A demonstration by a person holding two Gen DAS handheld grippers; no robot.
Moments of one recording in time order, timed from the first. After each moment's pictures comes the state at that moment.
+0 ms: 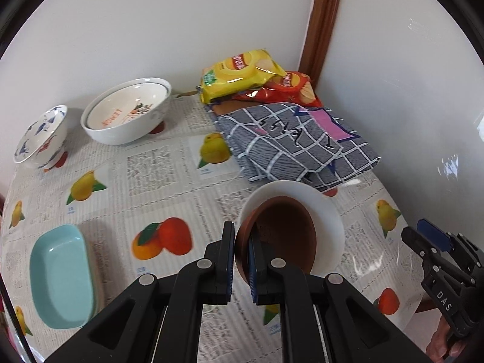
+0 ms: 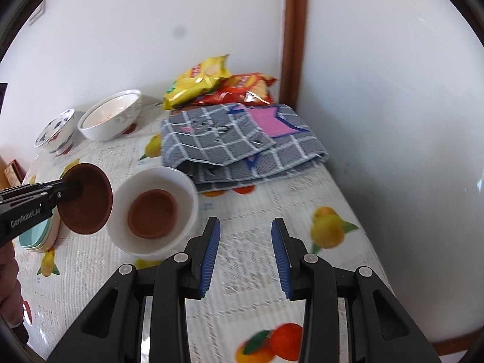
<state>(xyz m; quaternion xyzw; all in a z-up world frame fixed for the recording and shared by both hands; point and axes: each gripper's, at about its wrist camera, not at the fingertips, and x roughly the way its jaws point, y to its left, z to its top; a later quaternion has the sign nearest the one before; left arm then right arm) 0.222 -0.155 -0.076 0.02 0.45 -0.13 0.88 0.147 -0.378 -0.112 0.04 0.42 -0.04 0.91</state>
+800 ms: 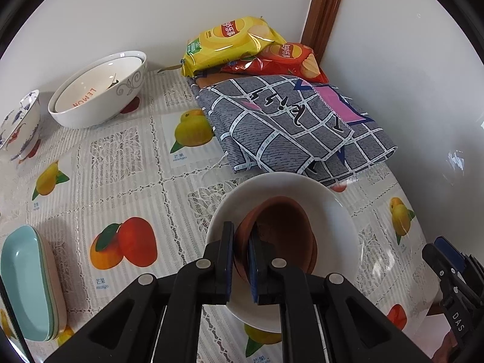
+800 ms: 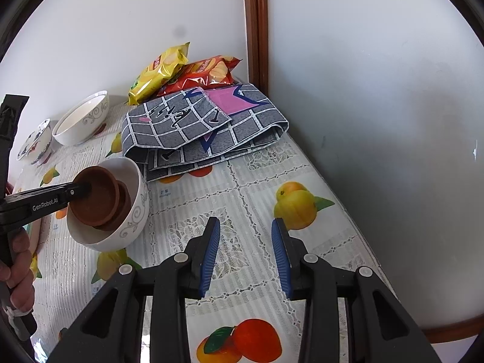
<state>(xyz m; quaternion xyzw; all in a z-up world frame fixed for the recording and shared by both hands) 0.257 -0.184 -0.124 0.02 0.49 -0.13 0.86 0.144 -0.418 -0.146 0.07 0.43 -0.07 0.90</state>
